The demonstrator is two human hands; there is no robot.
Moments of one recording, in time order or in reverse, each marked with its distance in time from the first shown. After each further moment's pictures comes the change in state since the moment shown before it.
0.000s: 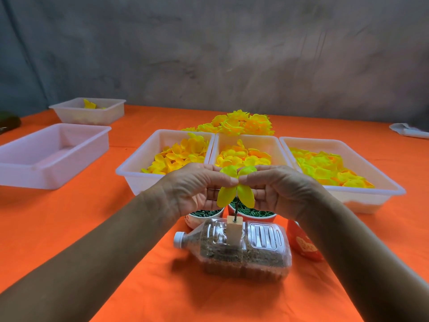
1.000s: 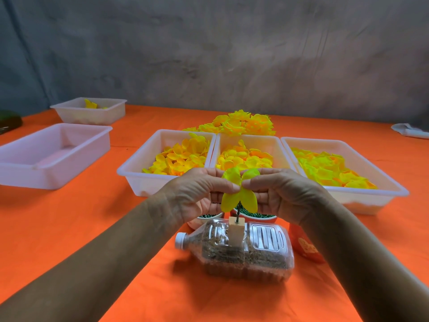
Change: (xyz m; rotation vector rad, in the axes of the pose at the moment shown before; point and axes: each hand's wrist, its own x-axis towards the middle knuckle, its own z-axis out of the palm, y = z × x) left_hand 0.002 -0.009 0.003 -0.086 -0.017 0.018; right_hand 0.000 0.005 -0.001 0.009 -0.010 0.005
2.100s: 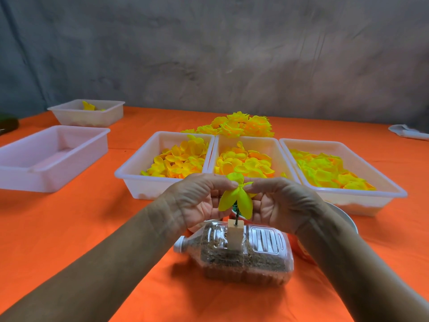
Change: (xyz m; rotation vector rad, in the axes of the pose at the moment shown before) left_hand 0.024 -0.020 -0.027 -0.003 -0.208 -0.011; right_hand 0.007 0.012 -0.003 0.231 -0.050 0.096
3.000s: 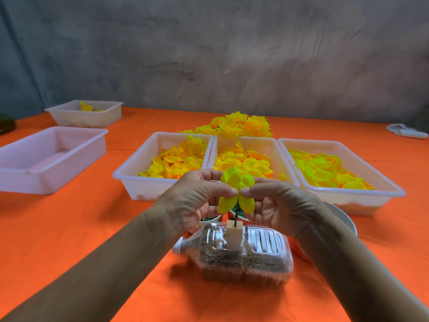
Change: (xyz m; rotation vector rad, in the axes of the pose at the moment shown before) left_hand -0.018 0.012 0.033 -0.047 0.274 0.121; right_hand -0.002 0.003 0.000 -0.081 0.020 -0.078
